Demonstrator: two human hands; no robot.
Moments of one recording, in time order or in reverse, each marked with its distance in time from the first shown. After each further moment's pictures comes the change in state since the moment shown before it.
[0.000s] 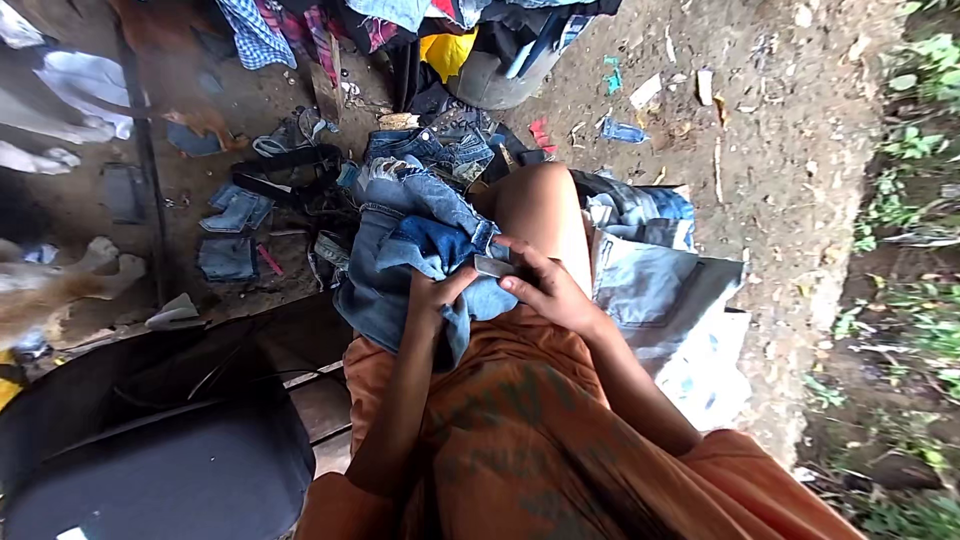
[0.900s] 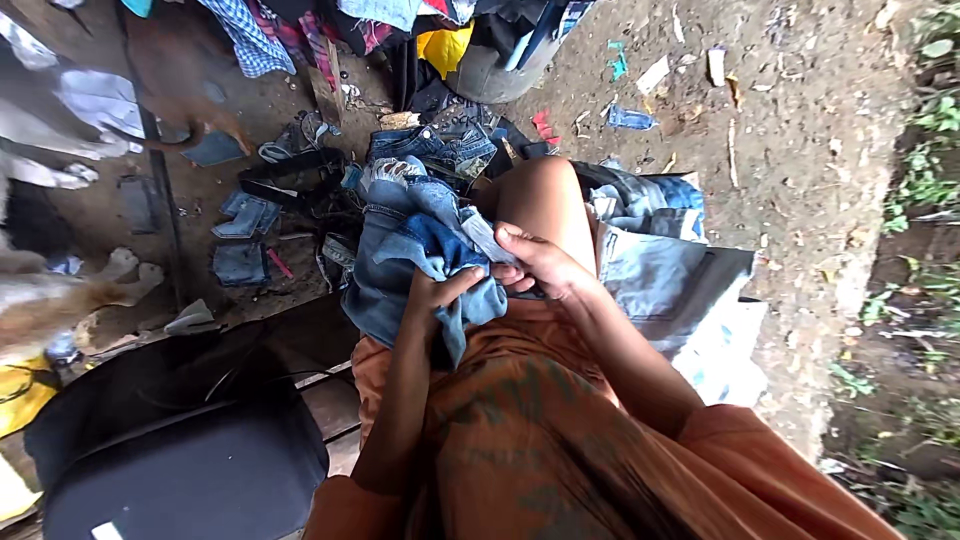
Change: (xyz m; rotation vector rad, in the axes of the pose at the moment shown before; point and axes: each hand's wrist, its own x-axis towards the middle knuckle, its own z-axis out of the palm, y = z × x) left_hand 0.007 -0.009 -0.015 0.014 -0.199 0.029; right_hand 0.039 -0.016 -0.003 1.013 -0.287 0.470
